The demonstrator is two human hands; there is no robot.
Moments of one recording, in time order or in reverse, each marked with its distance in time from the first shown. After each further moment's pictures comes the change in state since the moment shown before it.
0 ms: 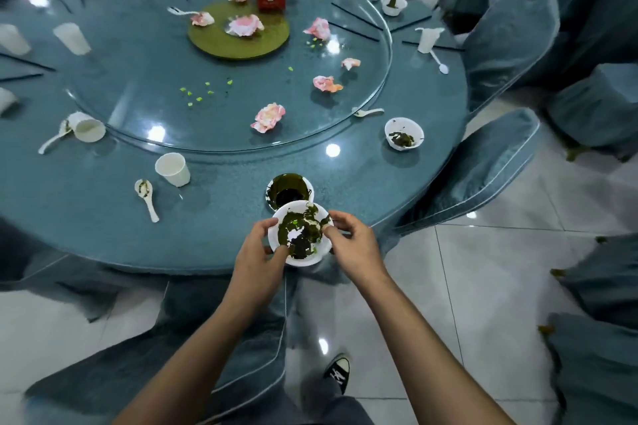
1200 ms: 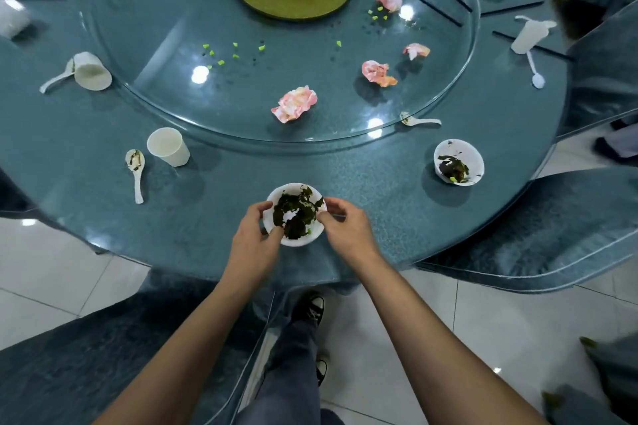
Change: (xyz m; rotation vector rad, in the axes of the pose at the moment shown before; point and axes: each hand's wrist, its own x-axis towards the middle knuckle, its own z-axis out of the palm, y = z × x) left_hand 0.126 -0.003 0.048 -0.030 0.257 -0.198; right_hand 0.164 -0.012 0.014 -0.207 -0.312 -0.025
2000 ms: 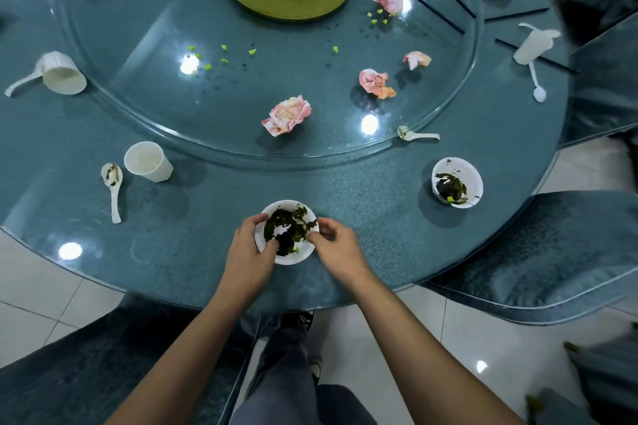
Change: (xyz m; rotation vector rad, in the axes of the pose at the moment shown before) left_hand 0.044 -0.009 0.018 -0.002 -0.025 -0.088; right_hand 0.042 0.013 0.007 0.005 -0.089 0.119
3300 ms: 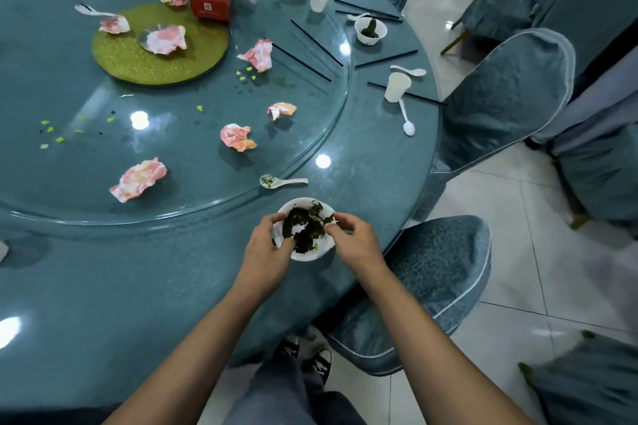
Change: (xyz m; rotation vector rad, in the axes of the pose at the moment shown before) left_hand -0.006 0.190 0.261 0.033 -0.124 0.232; right_hand 0.058 0.026 -0.321 0.076 0.253 -0.123
